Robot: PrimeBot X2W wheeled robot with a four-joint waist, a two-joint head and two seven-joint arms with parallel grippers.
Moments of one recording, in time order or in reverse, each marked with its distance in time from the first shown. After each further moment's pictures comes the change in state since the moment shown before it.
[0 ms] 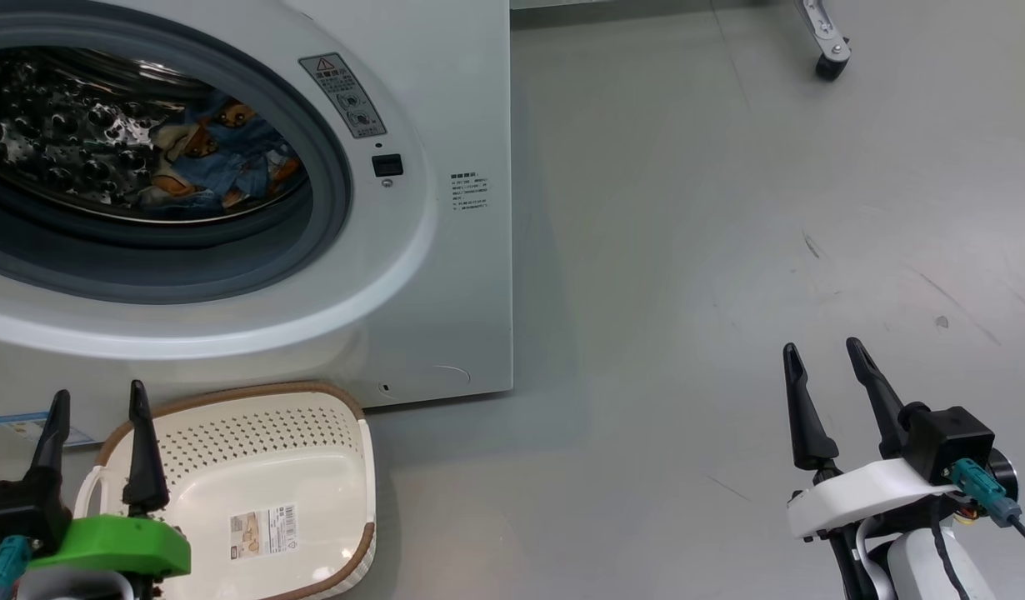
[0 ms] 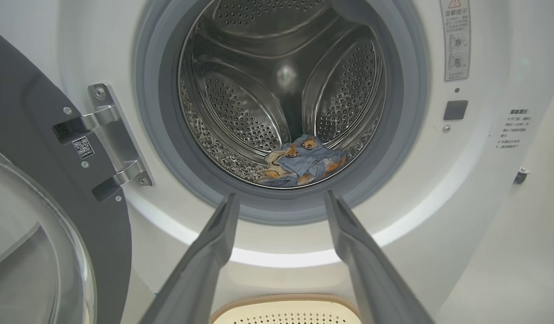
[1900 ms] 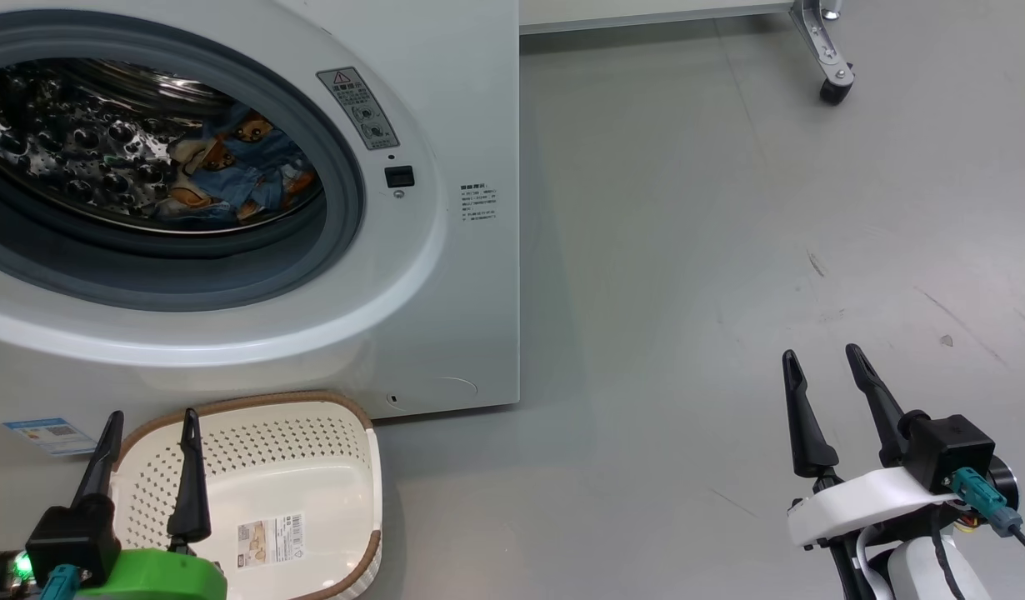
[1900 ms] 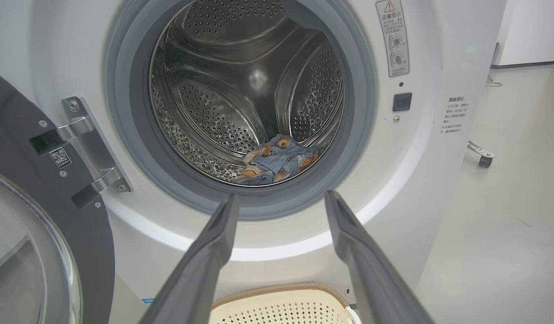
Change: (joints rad) left arm 0.094 0.007 -0.092 -0.084 0.017 0.000 0.000; right arm 0.022 0.000 0.002 -0.023 -0.006 0.000 0.000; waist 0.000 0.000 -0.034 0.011
